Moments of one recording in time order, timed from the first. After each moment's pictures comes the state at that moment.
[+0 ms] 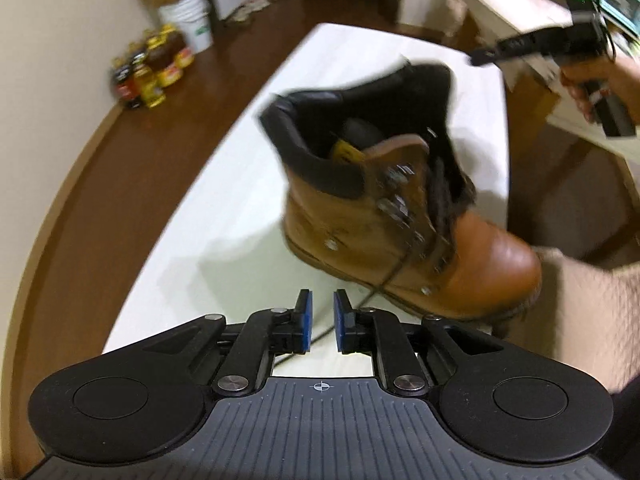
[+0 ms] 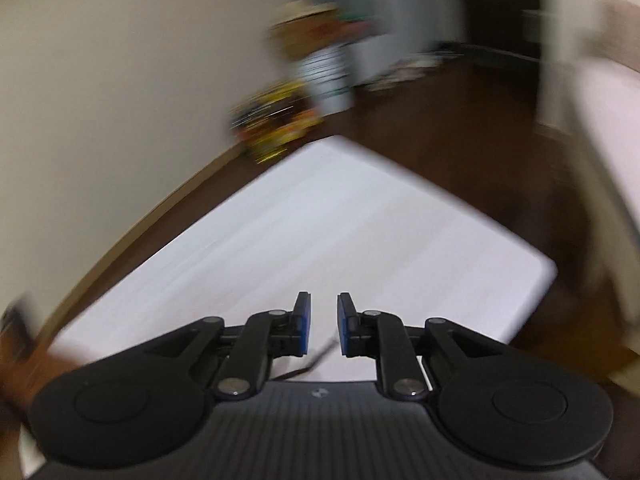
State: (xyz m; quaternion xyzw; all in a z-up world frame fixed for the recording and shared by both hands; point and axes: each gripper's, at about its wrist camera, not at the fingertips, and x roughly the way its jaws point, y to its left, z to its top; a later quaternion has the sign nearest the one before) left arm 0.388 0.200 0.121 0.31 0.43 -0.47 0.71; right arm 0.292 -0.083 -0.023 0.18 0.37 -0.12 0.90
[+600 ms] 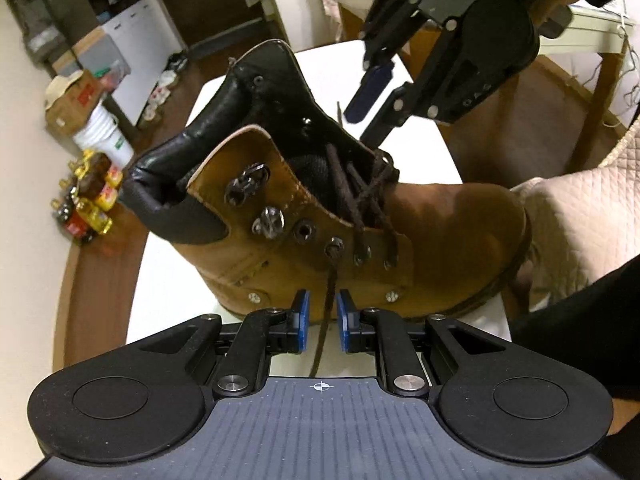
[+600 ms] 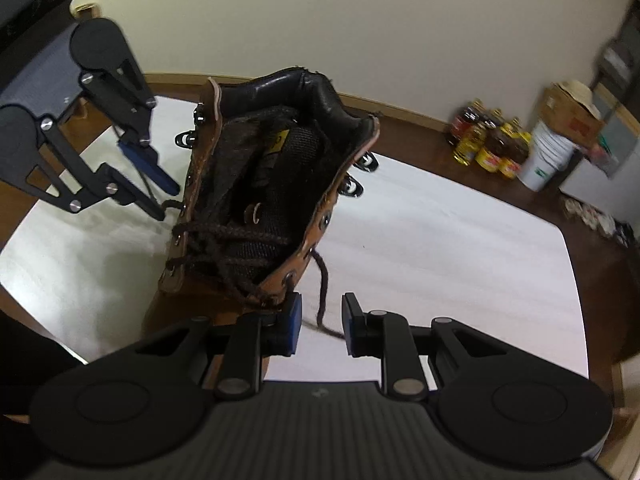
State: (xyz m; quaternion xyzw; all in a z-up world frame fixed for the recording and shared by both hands) left arm 0.343 0.169 0.083 0.40 0.29 -0.55 0.67; right arm 0.315 0.095 -0.038 -0.18 0.43 0.12 0.88
